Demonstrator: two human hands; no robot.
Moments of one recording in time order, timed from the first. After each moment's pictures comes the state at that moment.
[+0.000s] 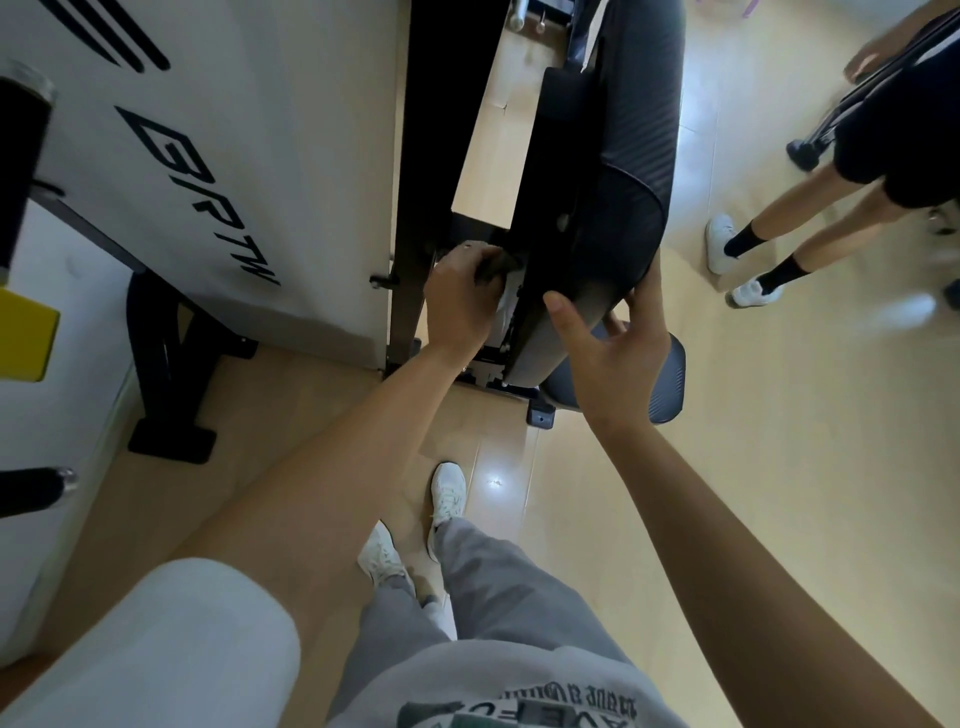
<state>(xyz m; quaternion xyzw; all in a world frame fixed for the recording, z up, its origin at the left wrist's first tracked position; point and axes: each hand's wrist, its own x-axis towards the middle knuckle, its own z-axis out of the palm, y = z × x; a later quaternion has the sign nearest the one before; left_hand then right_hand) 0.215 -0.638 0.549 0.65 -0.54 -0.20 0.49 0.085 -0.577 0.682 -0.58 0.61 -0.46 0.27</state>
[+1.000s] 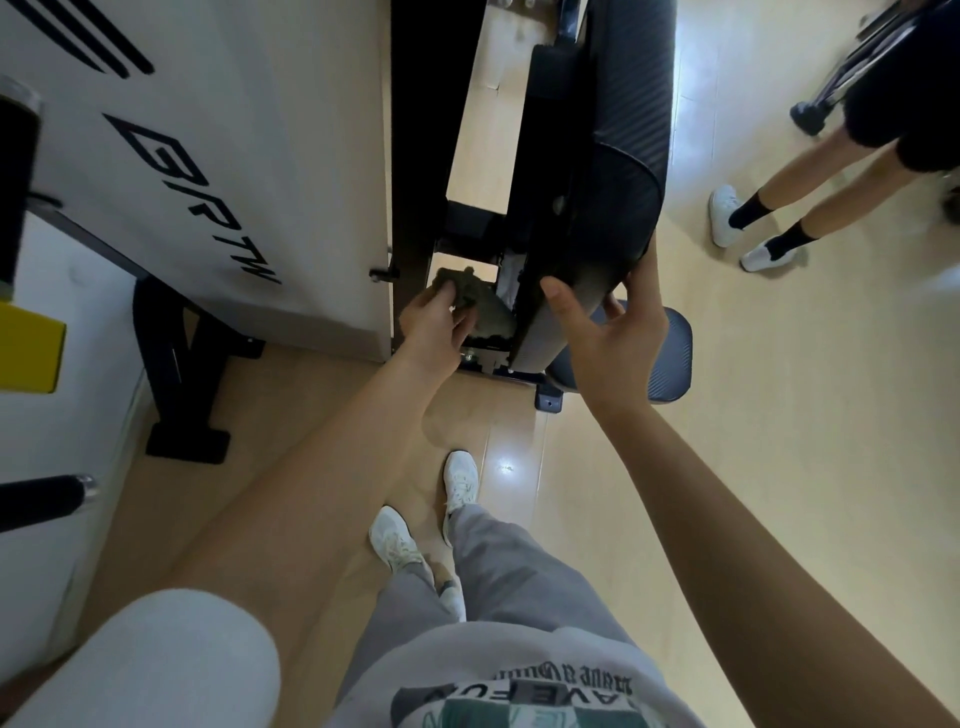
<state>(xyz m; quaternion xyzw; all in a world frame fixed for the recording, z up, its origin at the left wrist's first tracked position) 0.232 -0.609 0.545 0.53 0.06 -0.66 0.52 0.087 -0.576 0.679 -0.58 0.61 -0.46 0.27</state>
